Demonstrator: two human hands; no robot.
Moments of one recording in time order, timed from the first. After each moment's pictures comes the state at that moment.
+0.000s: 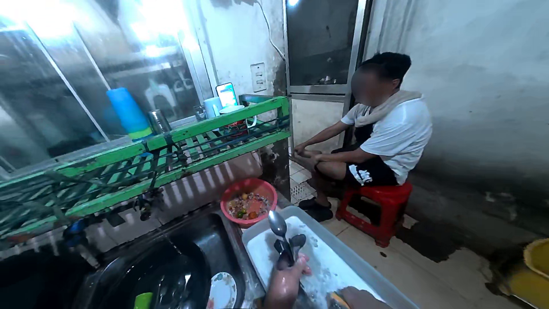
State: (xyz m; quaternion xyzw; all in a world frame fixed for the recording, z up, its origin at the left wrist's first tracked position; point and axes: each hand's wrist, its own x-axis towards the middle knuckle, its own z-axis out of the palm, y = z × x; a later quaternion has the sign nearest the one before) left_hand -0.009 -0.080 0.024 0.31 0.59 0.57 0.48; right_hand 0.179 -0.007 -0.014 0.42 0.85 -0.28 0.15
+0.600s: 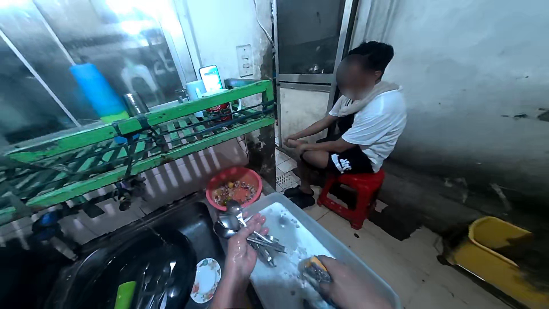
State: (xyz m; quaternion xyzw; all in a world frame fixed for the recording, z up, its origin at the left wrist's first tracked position) left_hand -0.054 -0.065 0.036 0.04 0.37 0.79 0.48; right_hand 0.182 -0.008 0.012 0.48 0.80 -0.34 0.06
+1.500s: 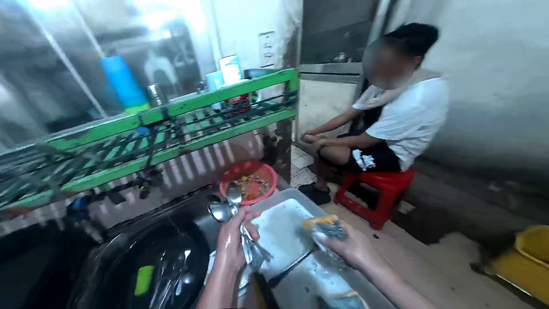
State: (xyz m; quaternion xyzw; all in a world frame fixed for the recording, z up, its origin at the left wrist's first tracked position) left_hand -0.080 -0.099 0.076 0.15 0.49 0.74 0.44; right_hand 0.156 0.018 0.053 0.49 0.72 -0.46 -0.19
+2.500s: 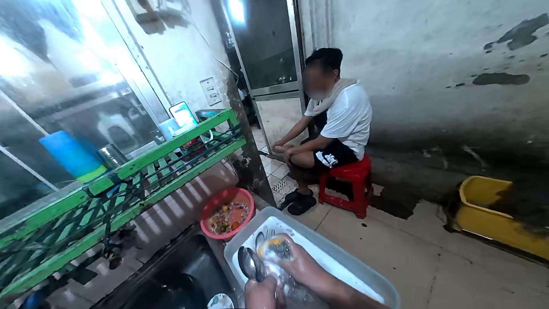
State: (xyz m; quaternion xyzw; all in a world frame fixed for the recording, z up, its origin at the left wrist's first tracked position) left_hand 0.014 -0.106 0.070 0.17 0.72 0.53 0.42; right_hand 0.112 -0.003 0.041 0.37 0.73 -0.52 -0.25
